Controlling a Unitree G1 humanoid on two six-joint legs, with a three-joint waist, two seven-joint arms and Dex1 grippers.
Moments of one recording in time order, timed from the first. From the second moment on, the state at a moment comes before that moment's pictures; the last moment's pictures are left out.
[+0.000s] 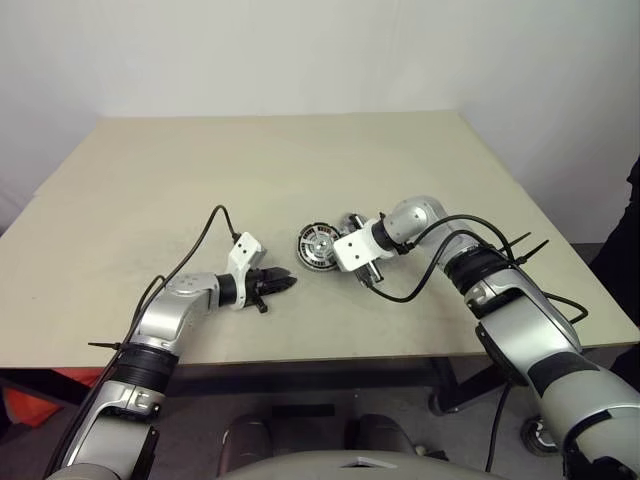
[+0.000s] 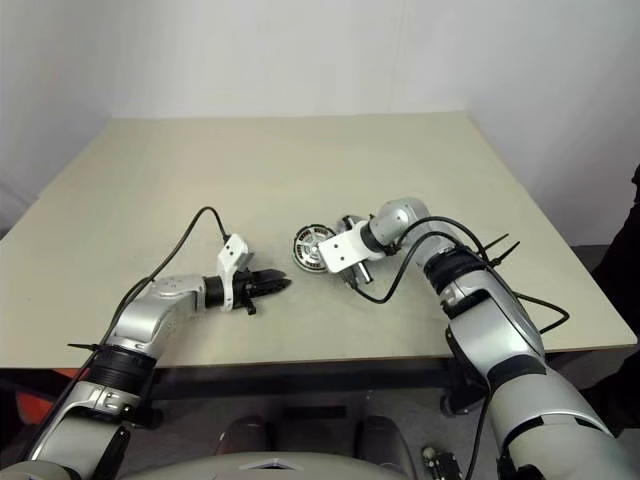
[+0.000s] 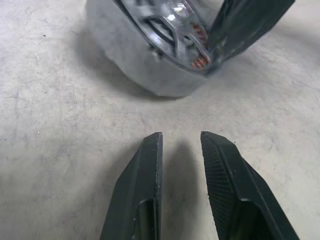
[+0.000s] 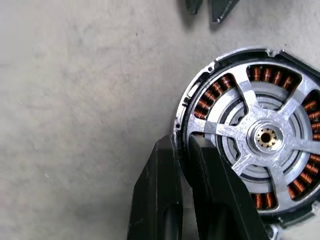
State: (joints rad) left arm -0.35 0.40 -0.14 0.19 -0.31 0.49 -0.89; right arm -0.93 -0.42 0.51 0.77 -0.34 -0.45 1.25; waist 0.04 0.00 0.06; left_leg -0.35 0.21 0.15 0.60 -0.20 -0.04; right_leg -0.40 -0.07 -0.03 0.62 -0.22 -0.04
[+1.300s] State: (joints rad) left arm -0.32 0.46 -0.04 0.19 -0.31 0.49 -0.88; right arm -0.78 -0.27 0.27 0.05 0.09 0.76 1.14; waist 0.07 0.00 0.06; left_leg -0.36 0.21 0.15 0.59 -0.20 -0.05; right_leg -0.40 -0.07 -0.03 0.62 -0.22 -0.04
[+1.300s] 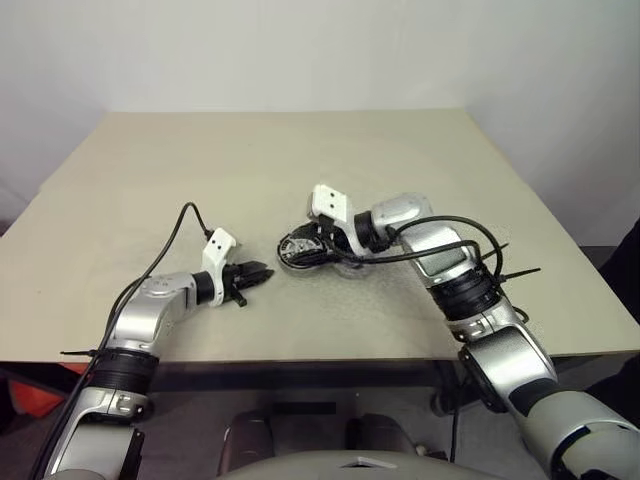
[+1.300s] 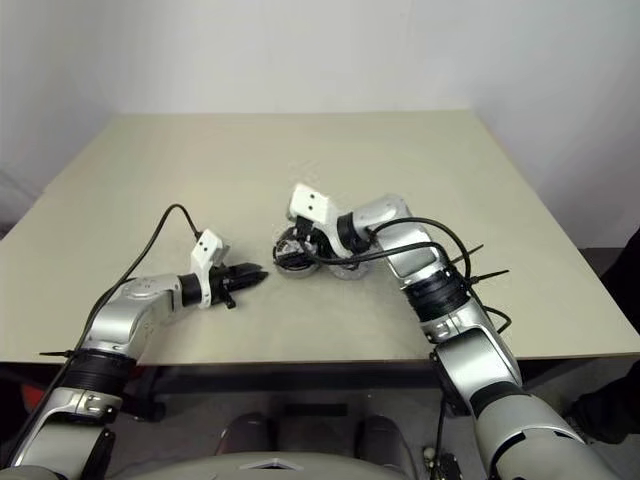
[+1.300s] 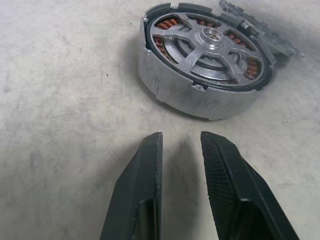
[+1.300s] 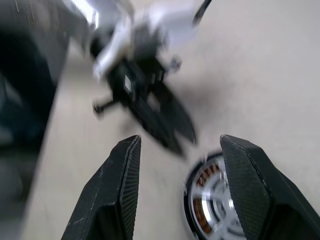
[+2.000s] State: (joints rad) left arm -0.42 0.43 -0.09 0.30 -0.30 0.48 -0.94; right arm -0.43 -0.21 -0.19 -0.20 0.46 1.61 0.71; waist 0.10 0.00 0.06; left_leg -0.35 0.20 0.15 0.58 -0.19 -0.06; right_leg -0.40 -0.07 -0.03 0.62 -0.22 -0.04
